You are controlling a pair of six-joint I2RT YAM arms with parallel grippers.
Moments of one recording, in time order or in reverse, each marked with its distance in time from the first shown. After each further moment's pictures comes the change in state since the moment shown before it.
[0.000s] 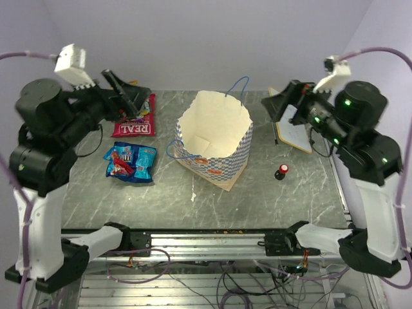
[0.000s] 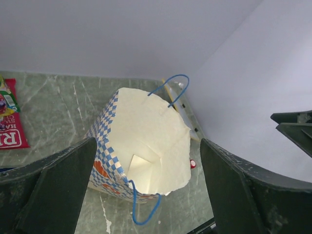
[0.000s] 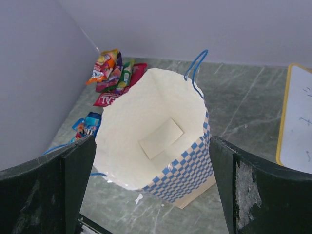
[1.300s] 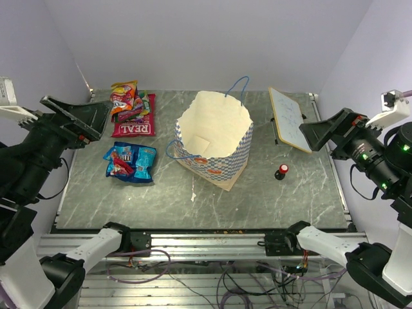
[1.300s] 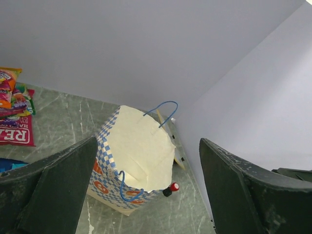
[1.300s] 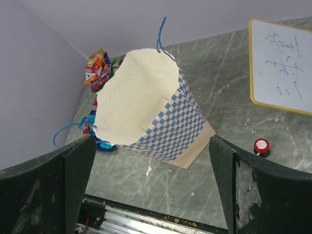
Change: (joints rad) left arm 0.000 -0.169 0.182 -0.185 -0.183 -0.129; right arm 0.000 -0.180 0.182 -0.408 0.163 0.187
